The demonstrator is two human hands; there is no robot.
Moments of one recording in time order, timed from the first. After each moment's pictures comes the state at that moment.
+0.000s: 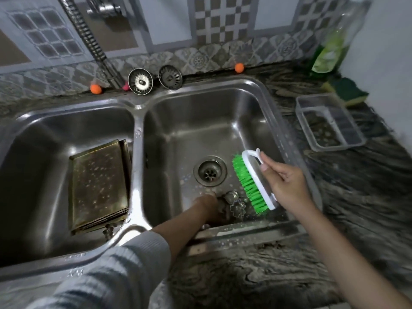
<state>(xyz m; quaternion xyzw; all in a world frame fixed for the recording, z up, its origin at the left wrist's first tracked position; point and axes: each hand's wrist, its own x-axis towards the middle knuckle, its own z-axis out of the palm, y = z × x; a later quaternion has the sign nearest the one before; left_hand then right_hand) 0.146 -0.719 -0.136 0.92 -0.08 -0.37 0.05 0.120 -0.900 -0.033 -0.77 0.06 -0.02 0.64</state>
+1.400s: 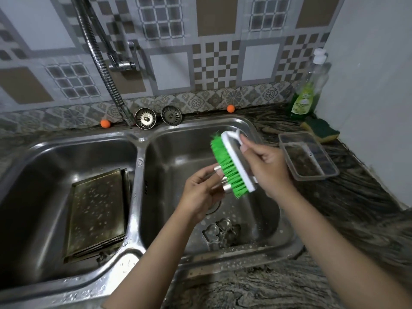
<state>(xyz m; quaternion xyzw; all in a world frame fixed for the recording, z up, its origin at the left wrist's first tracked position) 0.152 -0.732 0.004 0.51 0.08 -0.13 0.85 0.172 -0.886 0.036 -0.75 -0.02 -0.14 0.64</state>
